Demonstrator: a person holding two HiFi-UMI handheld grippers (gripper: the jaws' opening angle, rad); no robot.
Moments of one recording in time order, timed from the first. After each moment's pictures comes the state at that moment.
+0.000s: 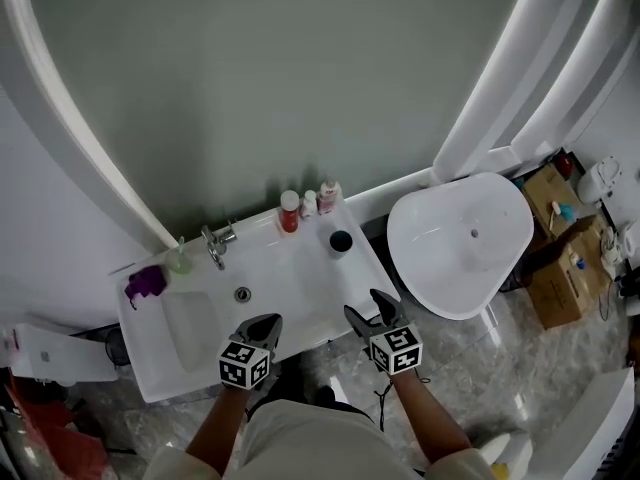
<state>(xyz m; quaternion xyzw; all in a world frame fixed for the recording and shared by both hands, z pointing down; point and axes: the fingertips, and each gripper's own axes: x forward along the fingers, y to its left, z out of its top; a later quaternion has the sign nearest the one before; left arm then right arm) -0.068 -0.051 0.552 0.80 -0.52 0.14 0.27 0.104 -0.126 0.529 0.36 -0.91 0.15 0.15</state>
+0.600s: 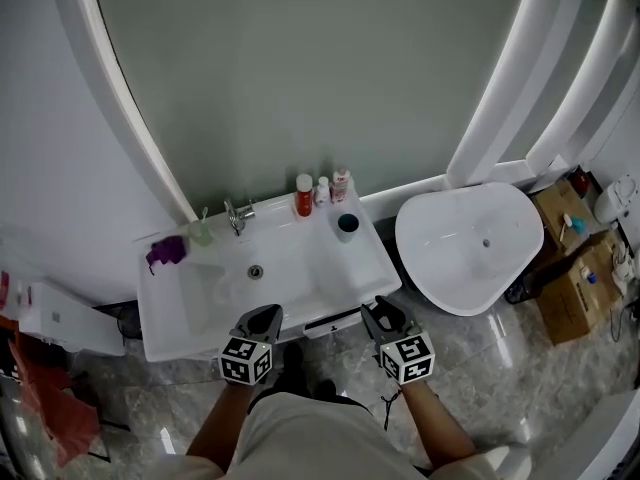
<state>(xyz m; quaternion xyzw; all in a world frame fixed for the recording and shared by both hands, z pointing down) -0.035 0.047 0.496 0.77 -0.59 0.11 0.21 0.159 -0.017 0.470 0.33 -0.93 0.10 0.12</state>
